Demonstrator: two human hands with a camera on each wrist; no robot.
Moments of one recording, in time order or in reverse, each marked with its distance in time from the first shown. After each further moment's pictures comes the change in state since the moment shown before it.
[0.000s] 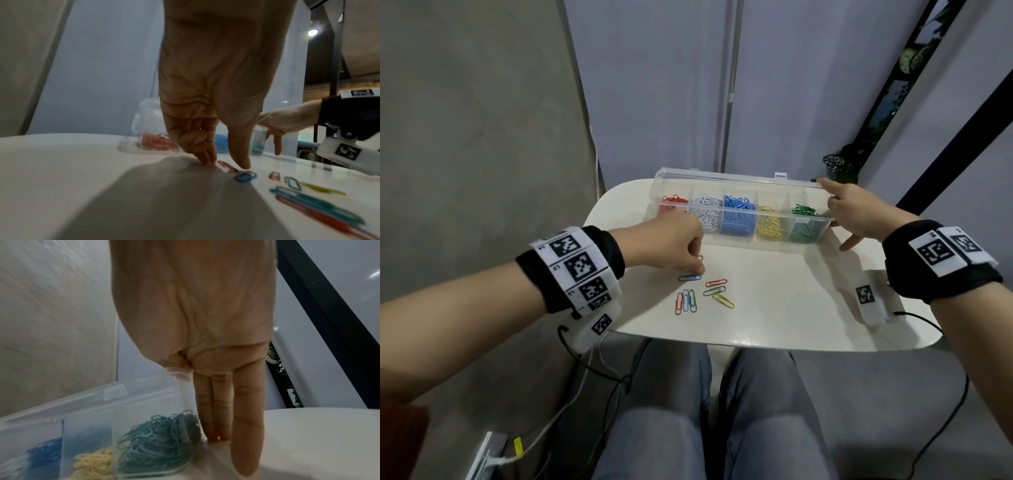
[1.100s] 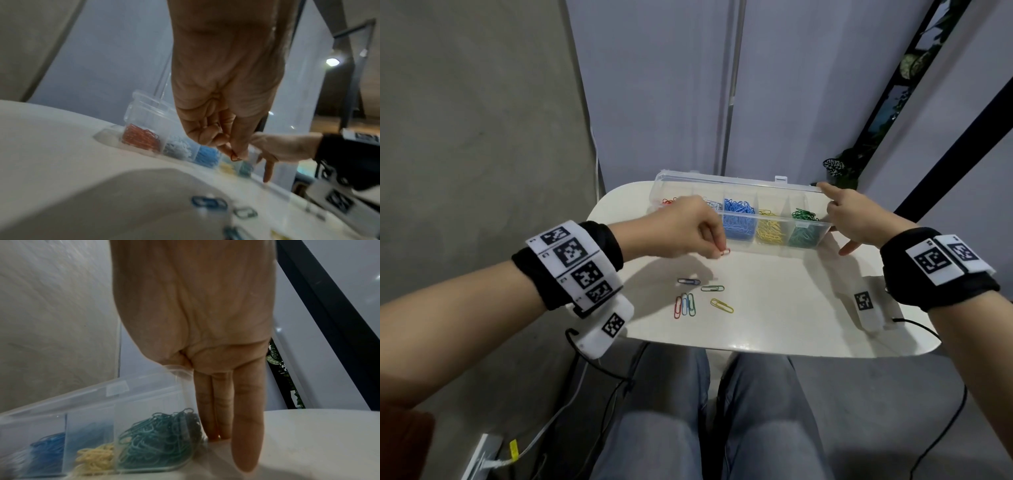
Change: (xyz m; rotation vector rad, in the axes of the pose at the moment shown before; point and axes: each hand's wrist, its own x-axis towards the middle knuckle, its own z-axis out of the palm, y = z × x) left_hand 0.004 0.011 -0.013 -0.449 0.069 0.076; right_hand 0.004 0.004 0.001 -0.058 0.007 -0.029
